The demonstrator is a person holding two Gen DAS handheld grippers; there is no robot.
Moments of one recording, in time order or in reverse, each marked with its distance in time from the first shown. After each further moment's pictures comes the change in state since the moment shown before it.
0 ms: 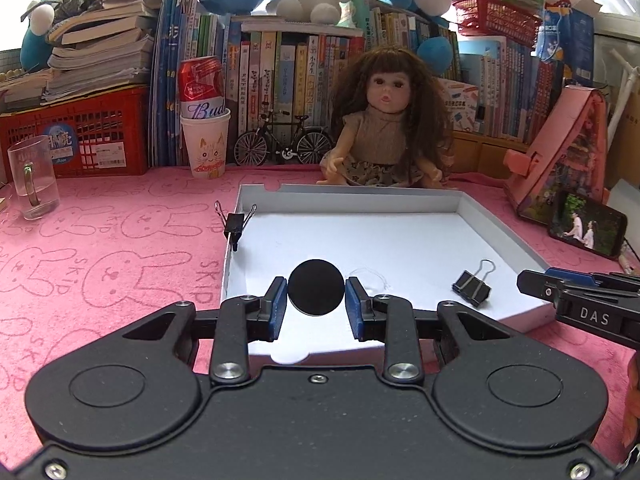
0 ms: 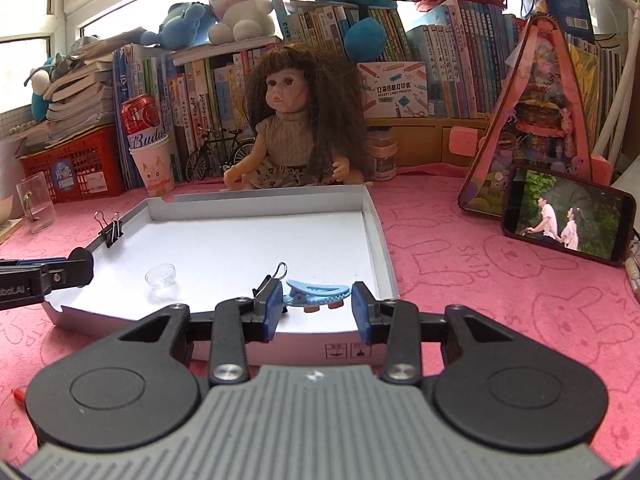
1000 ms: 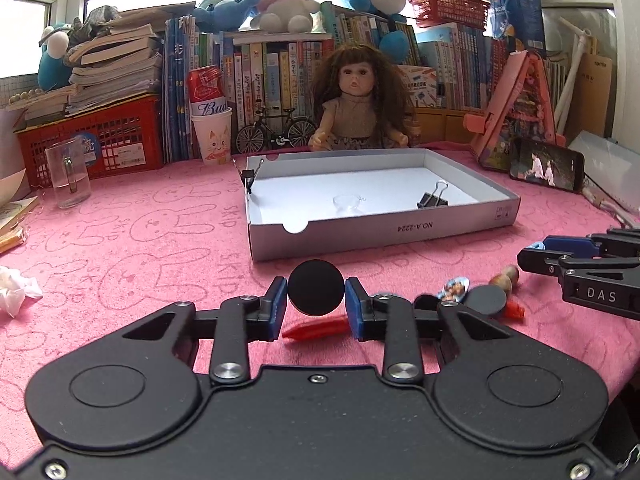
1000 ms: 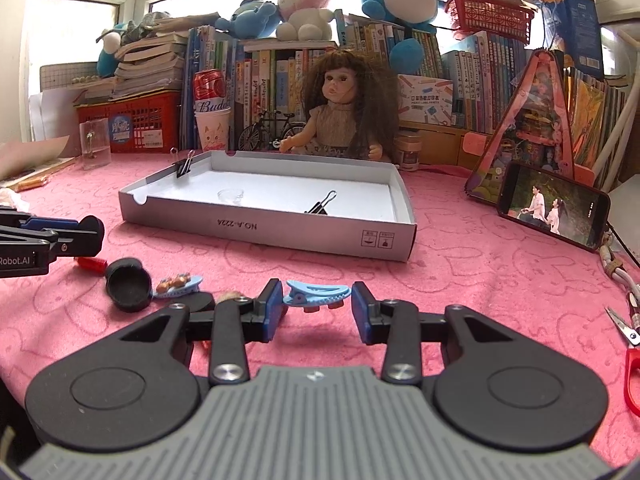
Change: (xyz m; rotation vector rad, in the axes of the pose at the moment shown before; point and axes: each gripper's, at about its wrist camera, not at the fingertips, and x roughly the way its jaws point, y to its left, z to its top) left arm -0.104 0.002 -0.082 0.099 -0.045 -0.018; right arm -0.090 0.015 -0.067 -0.132 -0.049 0.051
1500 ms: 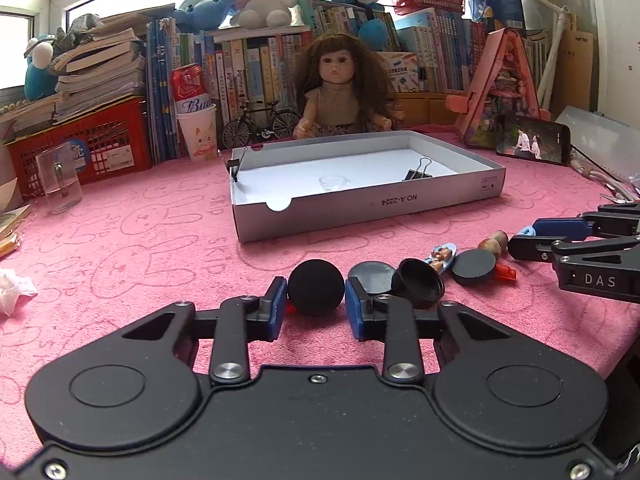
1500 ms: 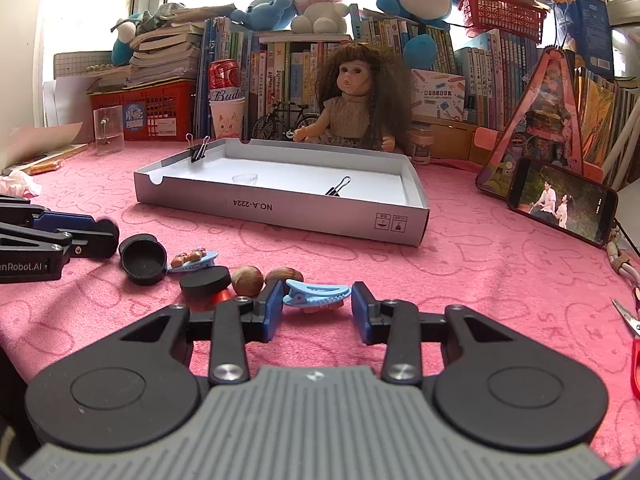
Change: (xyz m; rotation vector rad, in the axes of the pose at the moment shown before) left arm -0.006 -0.011 -0.022 0.070 0.008 -0.013; right arm -0.007 0.006 -0.016 -0.047 0.011 0.032
